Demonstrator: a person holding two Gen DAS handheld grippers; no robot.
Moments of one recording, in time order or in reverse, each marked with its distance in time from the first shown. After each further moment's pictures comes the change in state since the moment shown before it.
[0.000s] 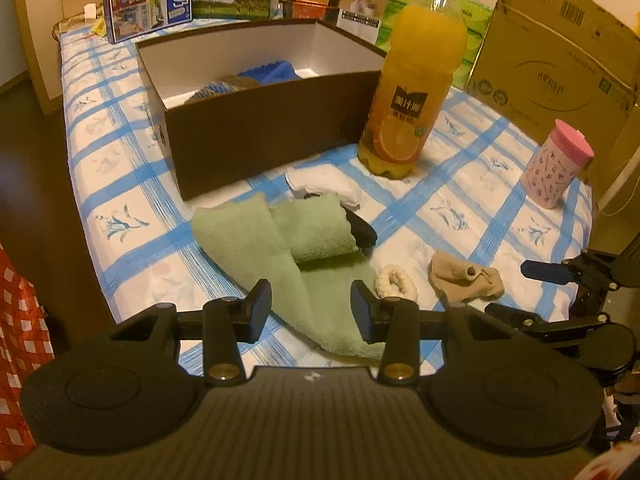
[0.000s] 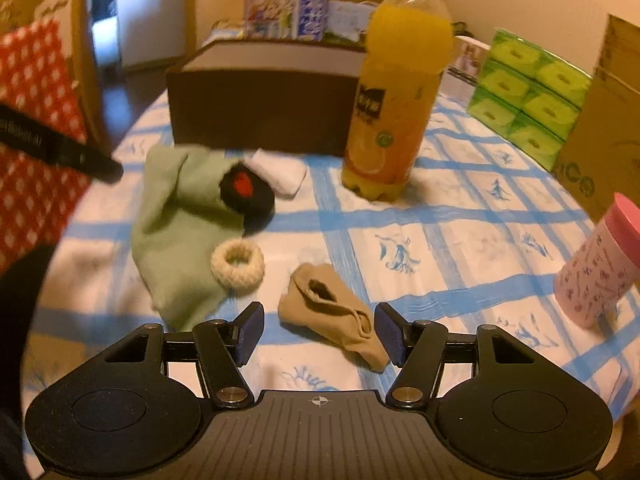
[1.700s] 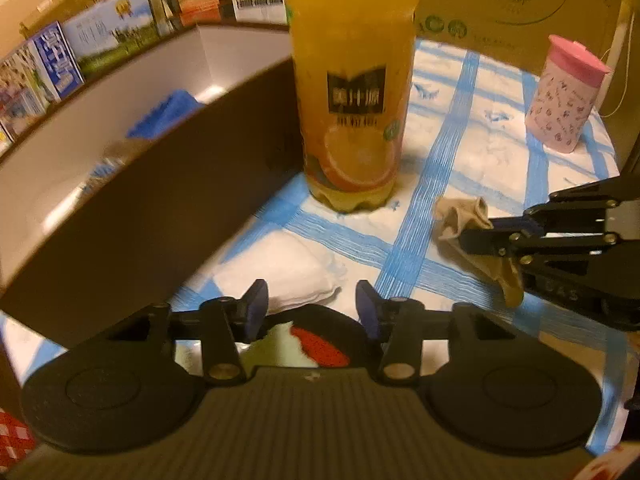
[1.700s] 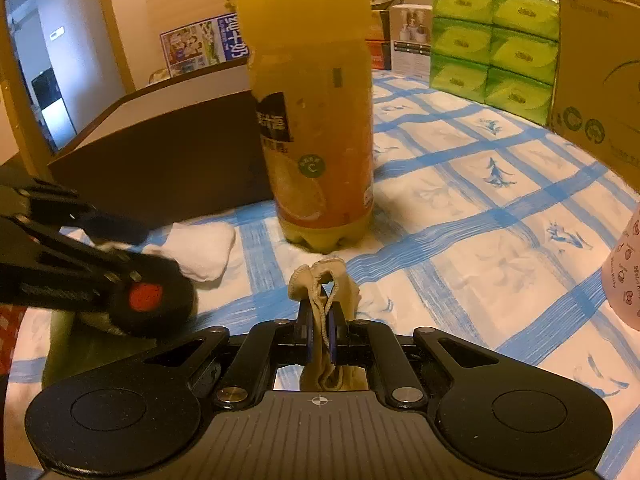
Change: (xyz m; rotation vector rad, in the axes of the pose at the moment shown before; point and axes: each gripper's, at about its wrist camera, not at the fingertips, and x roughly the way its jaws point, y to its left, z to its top) left arm 0.142 -0.051 0.076 0.375 0.040 -0.035; right arm 0.092 -0.073 0.044 0.313 -0.073 0.028
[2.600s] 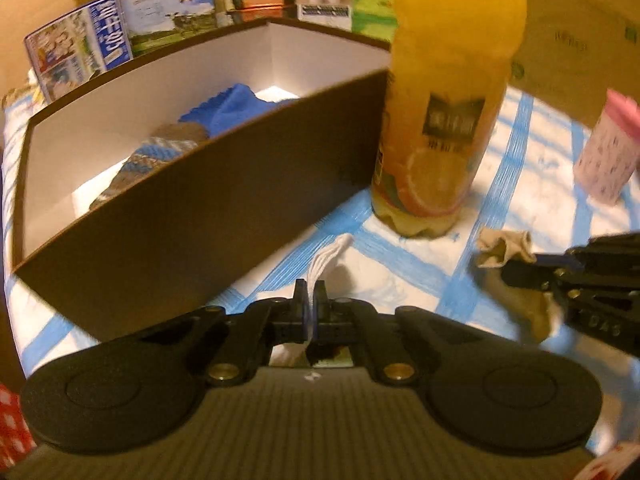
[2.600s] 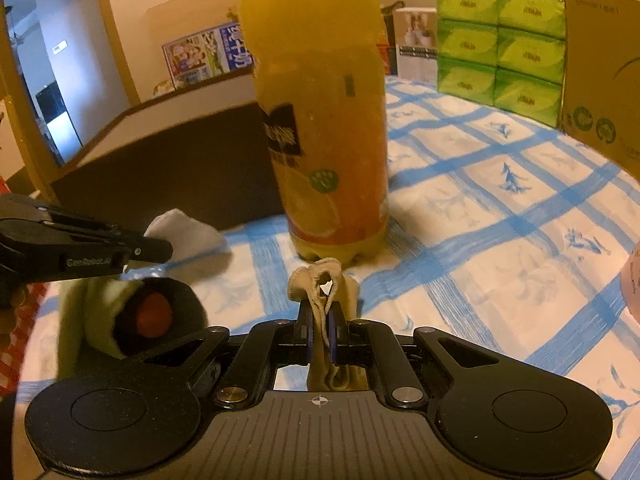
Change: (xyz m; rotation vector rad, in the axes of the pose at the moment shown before) left arm -0.006 0.039 -0.005 -0.185 -0.071 0.059; right arm 0.006 0.006 0.009 0.020 -0.029 0.037
